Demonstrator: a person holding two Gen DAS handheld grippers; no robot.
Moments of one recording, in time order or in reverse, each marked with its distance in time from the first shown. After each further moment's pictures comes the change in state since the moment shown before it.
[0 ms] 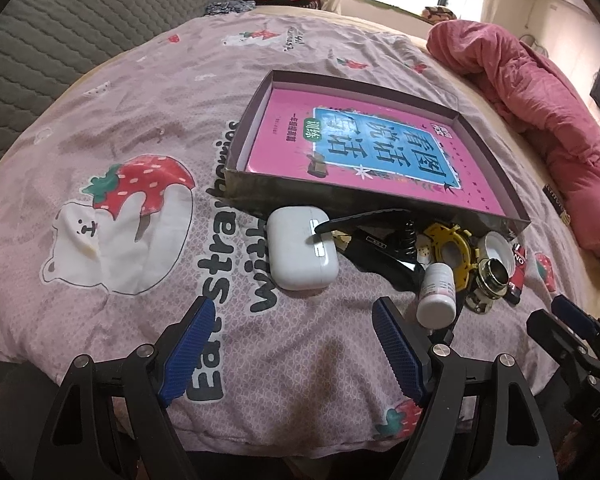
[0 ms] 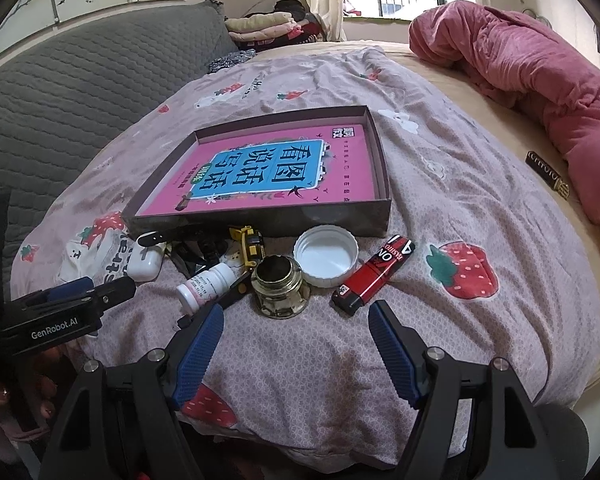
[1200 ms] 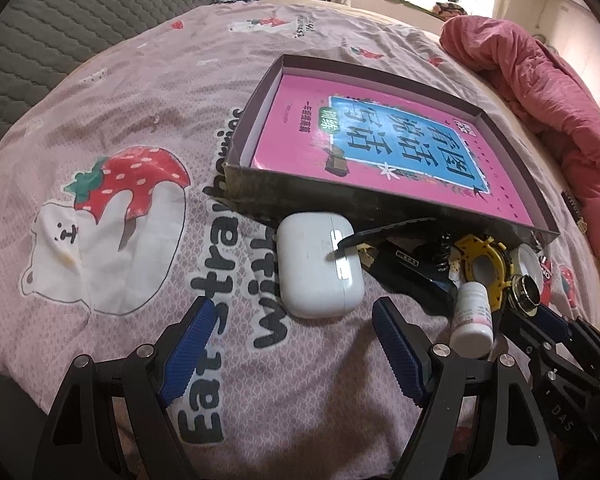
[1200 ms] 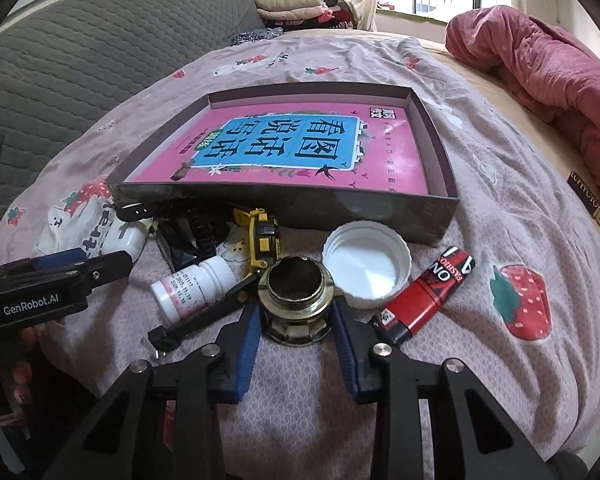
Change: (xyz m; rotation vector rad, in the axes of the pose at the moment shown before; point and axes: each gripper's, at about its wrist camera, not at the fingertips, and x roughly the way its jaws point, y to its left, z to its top) left arm 0.037 0.007 0.015 -0.018 0.026 0.020; right arm 0.059 0.017 0.005 -0.117 0.043 0.003
